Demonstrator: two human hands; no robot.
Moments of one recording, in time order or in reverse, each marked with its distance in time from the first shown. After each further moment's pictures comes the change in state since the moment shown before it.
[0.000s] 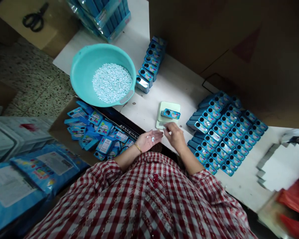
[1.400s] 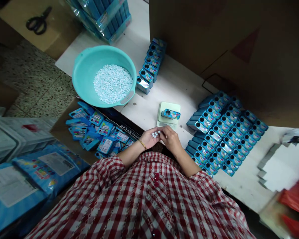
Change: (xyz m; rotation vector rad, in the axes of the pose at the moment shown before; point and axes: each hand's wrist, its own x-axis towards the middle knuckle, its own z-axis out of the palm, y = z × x) left_hand 0.011 0.001 0.025 -0.045 0.074 0.066; right_hand -0.011 -0.013 0.016 -0.021 -0.167 0.006
